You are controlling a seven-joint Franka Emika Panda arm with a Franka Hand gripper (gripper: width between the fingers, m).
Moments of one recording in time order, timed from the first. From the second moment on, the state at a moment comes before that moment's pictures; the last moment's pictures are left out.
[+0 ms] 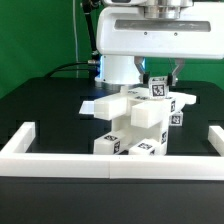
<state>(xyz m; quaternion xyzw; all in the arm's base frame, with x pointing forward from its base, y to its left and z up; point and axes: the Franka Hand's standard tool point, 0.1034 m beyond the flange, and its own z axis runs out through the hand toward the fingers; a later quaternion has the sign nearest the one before) 0.588 0.024 0.129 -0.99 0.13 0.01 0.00</state>
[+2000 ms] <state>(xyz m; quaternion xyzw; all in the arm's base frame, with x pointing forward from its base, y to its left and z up) 0.592 0.034 0.130 -0.94 0.34 -0.01 0.00</state>
